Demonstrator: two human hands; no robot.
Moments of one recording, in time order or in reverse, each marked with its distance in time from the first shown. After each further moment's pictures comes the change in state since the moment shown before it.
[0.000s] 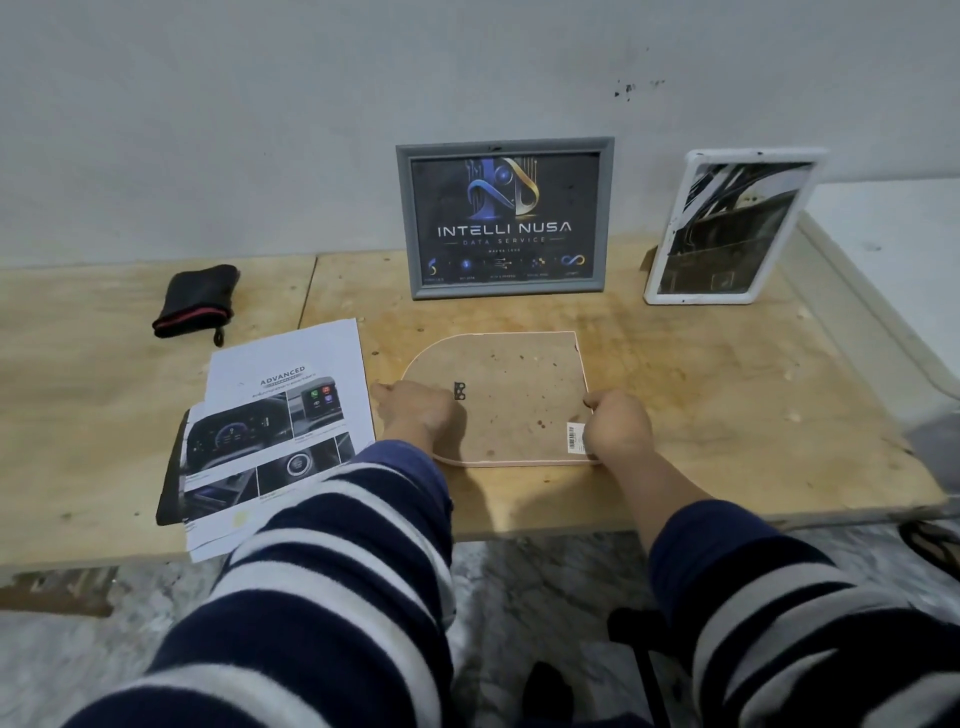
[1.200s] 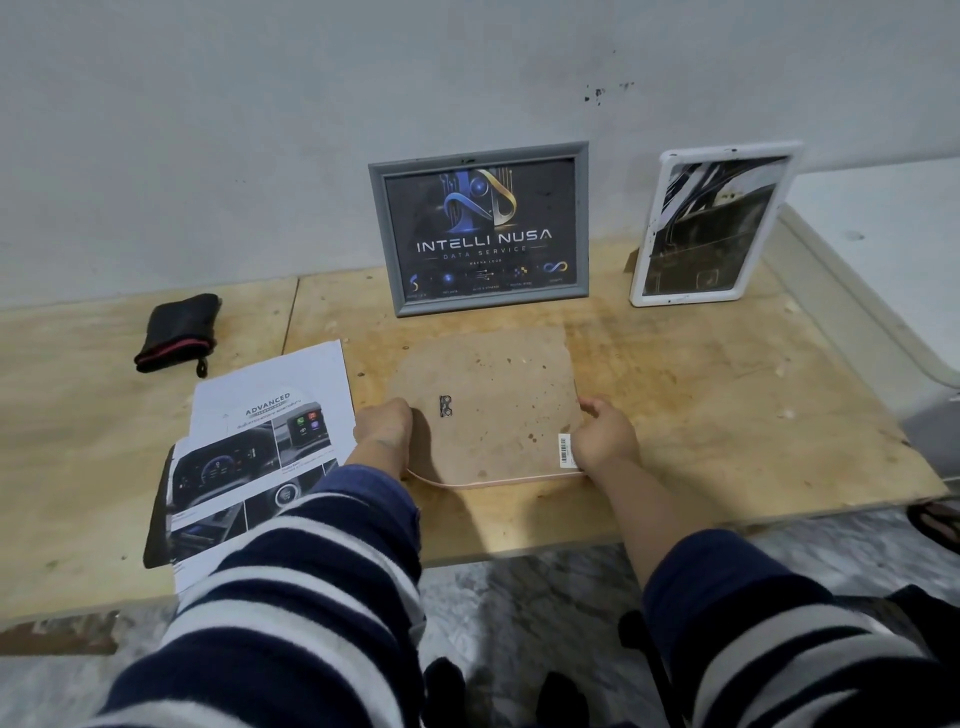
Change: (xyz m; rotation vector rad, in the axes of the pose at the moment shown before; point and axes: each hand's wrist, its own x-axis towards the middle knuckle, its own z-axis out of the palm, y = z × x) left_hand 0.036 -0.009 0.004 -0.527 0.019 -0.248; right_hand 0.004 0.005 0.014 0.353 0.000 0.114
